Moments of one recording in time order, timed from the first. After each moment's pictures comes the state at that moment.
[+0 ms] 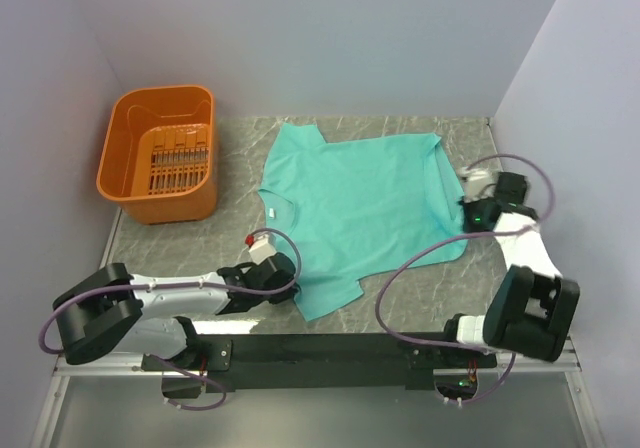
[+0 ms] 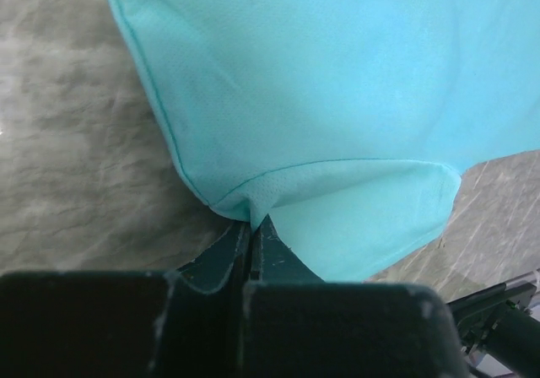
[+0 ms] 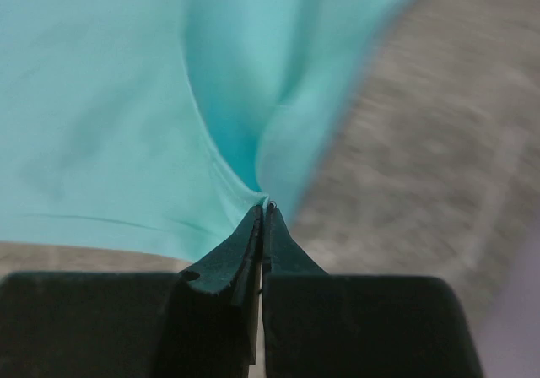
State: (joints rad) left arm -1.04 1.29 0.46 -0.07 -0.30 -1.31; right arm -0.27 1.35 0.82 -0.52 -0.26 -0.52
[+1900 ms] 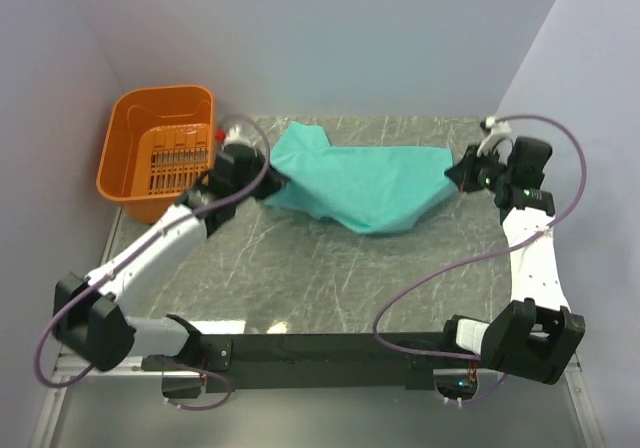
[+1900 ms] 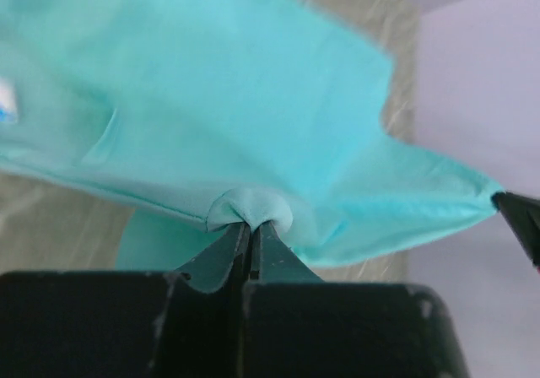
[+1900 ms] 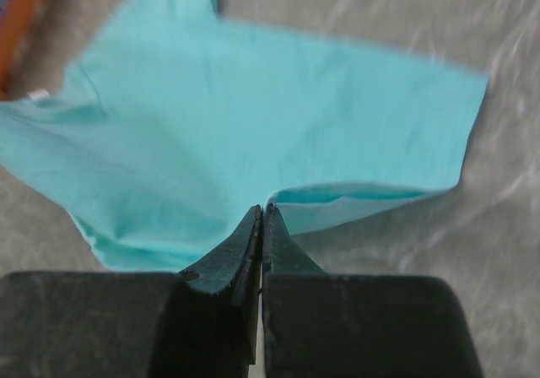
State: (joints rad) left arm -0.56 1.26 1.03 -0.27 -0.07 -0.93; right arm -0.28 1.19 1.04 -0.44 -0.66 -0.13
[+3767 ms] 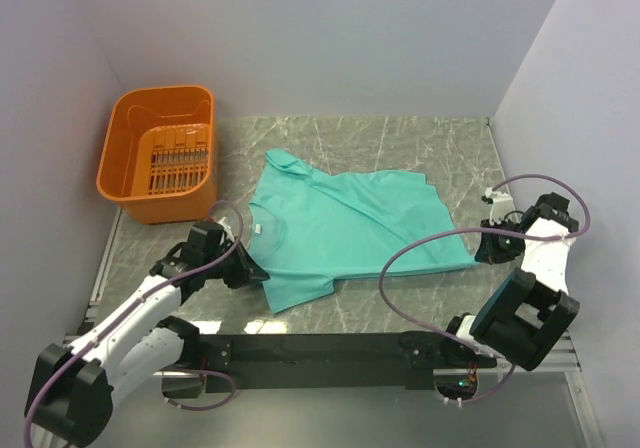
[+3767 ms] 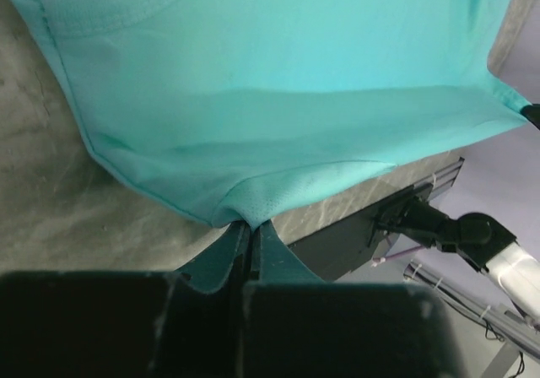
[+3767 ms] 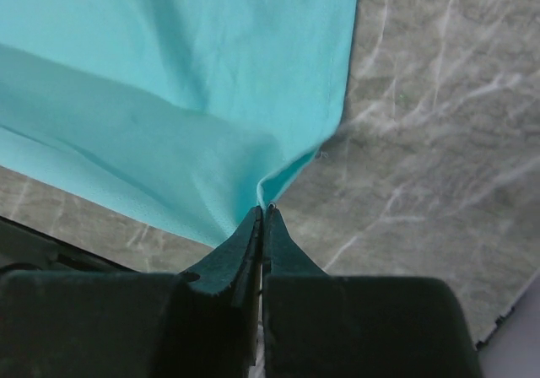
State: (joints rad) left arm -0.39 0.91 0.43 -0.38 0.39 -0.91; right arm -0.62 1.29 0.92 -1.01 -0.51 -0.82
